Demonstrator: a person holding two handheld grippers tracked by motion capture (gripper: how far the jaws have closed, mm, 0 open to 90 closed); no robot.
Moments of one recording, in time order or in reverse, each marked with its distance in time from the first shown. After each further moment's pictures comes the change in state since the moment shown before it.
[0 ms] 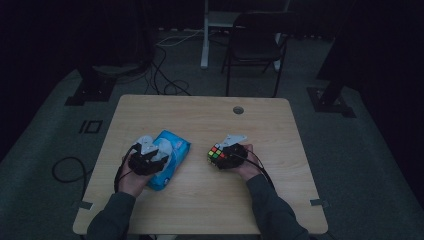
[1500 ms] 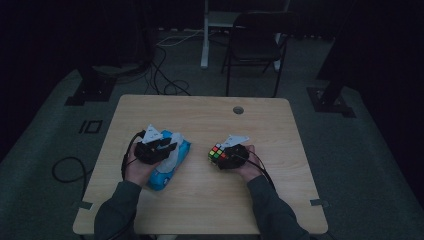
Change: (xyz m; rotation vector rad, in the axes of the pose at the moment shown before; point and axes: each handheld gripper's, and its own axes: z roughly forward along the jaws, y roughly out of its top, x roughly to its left) left arm -0.006 0.040 -0.014 -0.132 -0.120 0.028; right arm 0.001 -0.002 -0.006 -0.024 -0.010 0.014
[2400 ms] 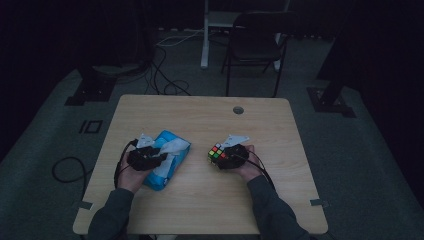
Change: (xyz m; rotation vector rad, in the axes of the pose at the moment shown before) left arm 0.022 -0.041 0.013 0.136 0.029 -0.087; right arm 0.000 0.001 0.000 -0.003 0.006 -0.001
